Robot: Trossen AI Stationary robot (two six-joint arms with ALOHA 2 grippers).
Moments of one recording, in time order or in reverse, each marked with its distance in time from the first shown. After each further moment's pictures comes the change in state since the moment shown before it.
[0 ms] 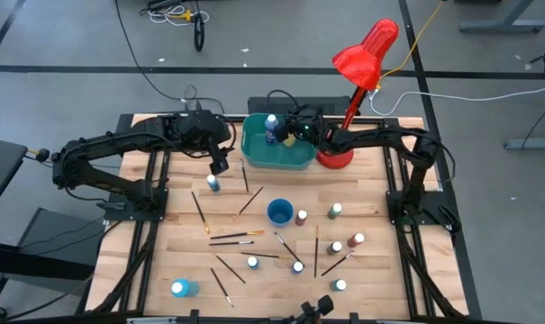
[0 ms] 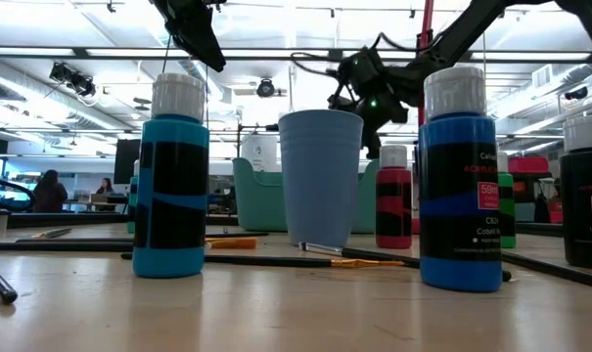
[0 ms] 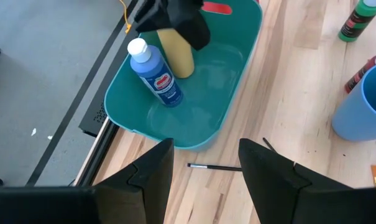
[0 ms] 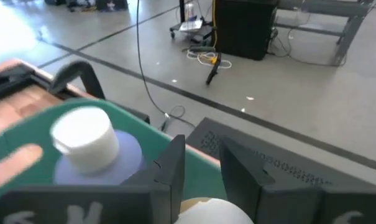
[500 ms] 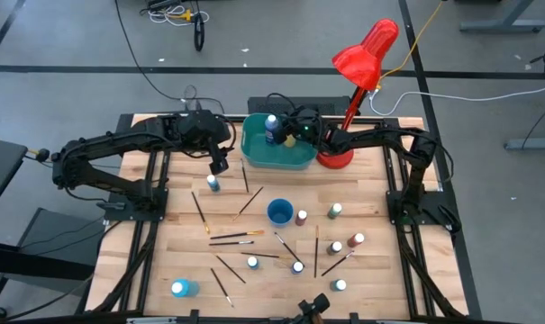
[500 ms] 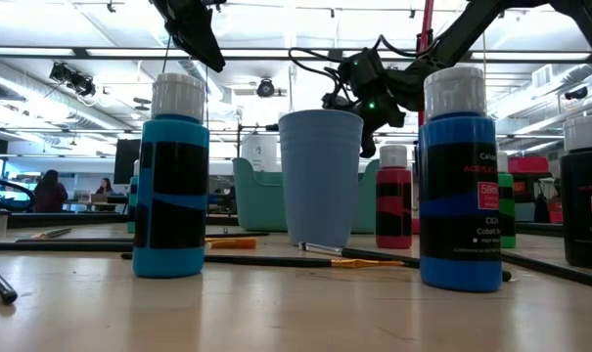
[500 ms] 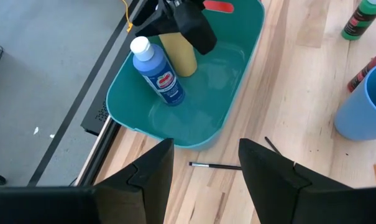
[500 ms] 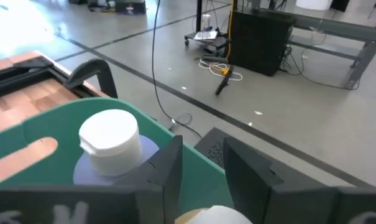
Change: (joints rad) left arm 0.000 0.000 0.000 -0.005 -0.008 0.000; right arm -0.002 0.016 0.000 0.072 -0.057 -0.105
